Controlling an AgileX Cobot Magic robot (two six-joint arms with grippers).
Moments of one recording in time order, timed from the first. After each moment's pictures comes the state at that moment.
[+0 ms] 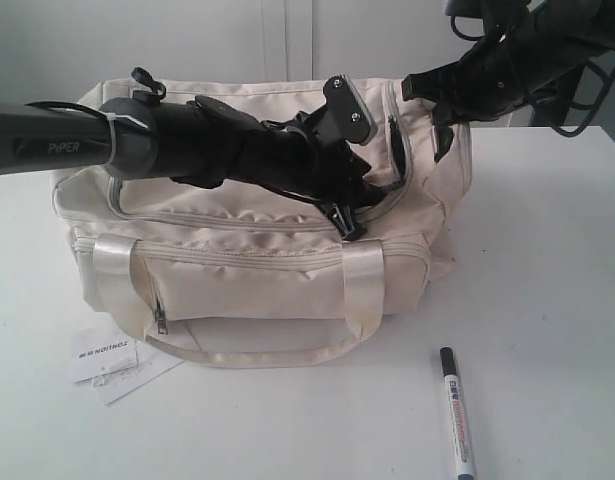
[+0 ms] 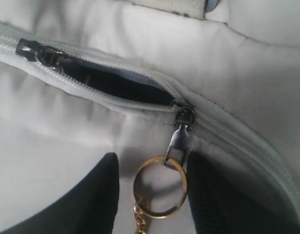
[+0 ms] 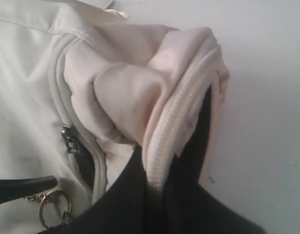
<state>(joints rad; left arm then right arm) -0.49 2.15 -1.64 -1.30 0.38 1.87 0.02 1.89 -1.56 0.29 0.62 -0.19</state>
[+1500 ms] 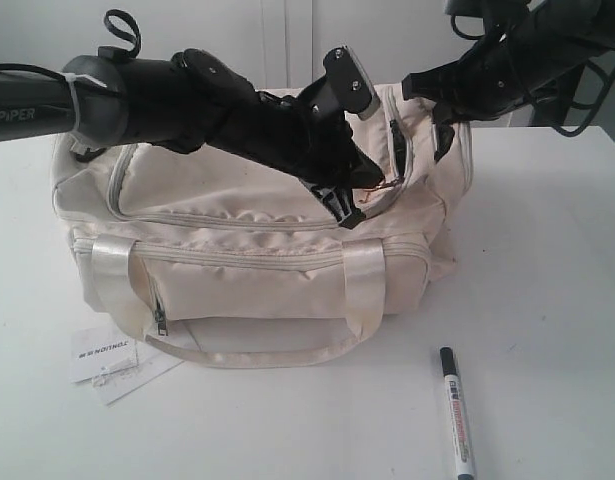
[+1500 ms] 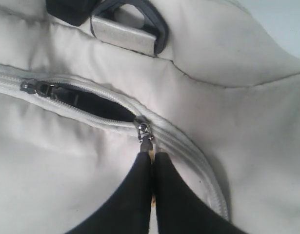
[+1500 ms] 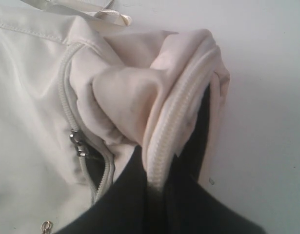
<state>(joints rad) -0.49 2.05 -1.64 -1.01 0.52 1.54 0.02 1.89 -1.56 0.29 0.61 -0.19</state>
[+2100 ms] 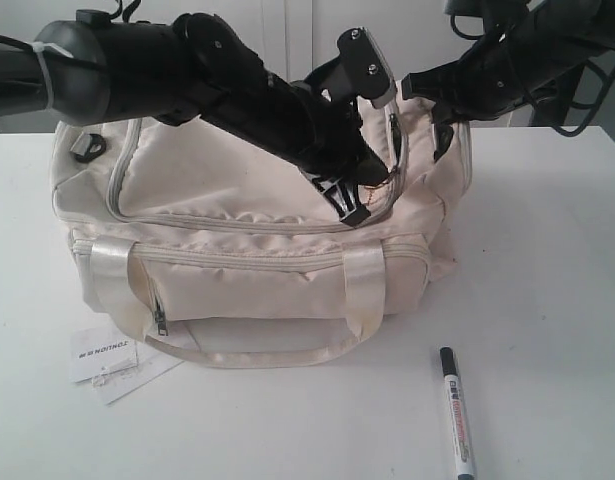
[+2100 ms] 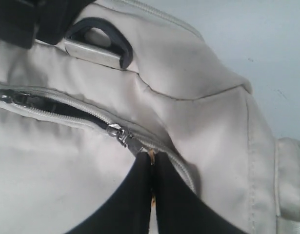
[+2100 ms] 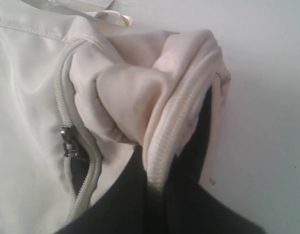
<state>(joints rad) -0.54 1.96 -1.64 -0.74 0.58 1.28 0.02 1.89 -1.56 0.29 0.61 -0.19</state>
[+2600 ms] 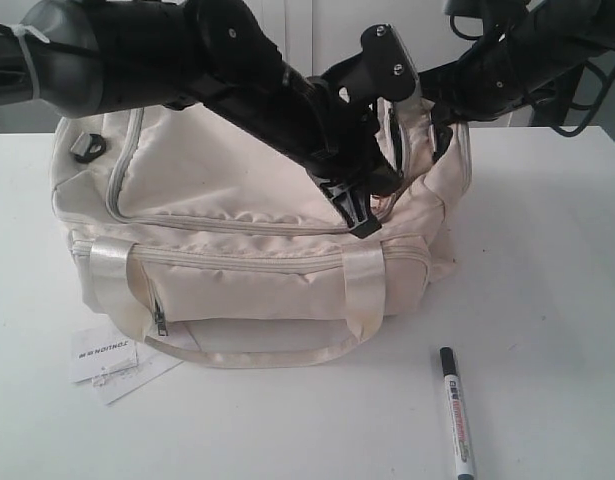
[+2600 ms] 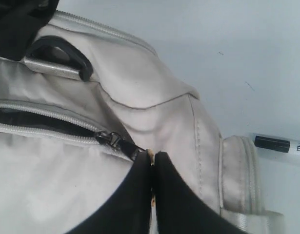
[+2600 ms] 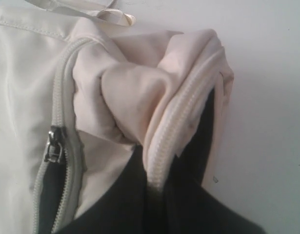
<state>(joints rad) -0.60 1.91 -1.64 -0.57 0.64 1.12 0.02 1.89 -1.56 0.30 0.62 -0.19</state>
